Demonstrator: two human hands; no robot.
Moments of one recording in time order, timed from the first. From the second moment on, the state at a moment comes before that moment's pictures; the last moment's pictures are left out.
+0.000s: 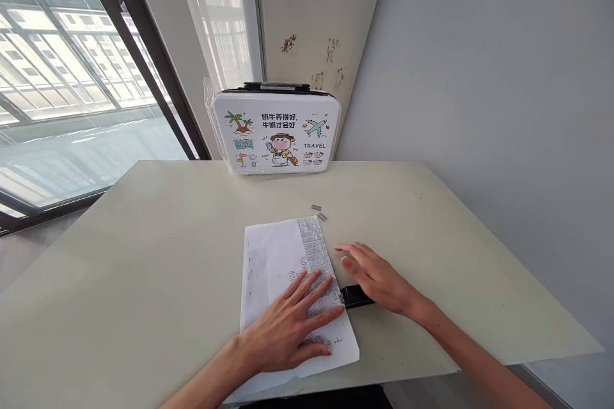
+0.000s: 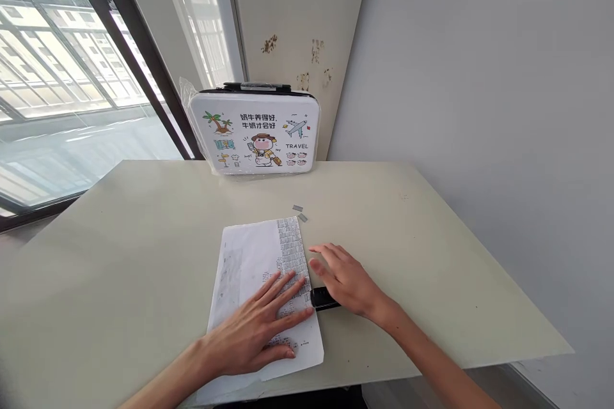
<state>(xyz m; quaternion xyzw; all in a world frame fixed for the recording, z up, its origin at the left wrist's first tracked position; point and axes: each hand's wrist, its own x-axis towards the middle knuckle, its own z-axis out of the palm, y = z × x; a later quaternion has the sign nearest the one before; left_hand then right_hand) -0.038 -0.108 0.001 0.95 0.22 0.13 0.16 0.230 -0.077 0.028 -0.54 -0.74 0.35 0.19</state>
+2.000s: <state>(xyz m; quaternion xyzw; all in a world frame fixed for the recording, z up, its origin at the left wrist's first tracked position) -0.027 -0.110 -0.004 0.95 0.20 0.14 0.18 0.203 -0.083 0.035 -0.56 -0.78 0.27 0.02</state>
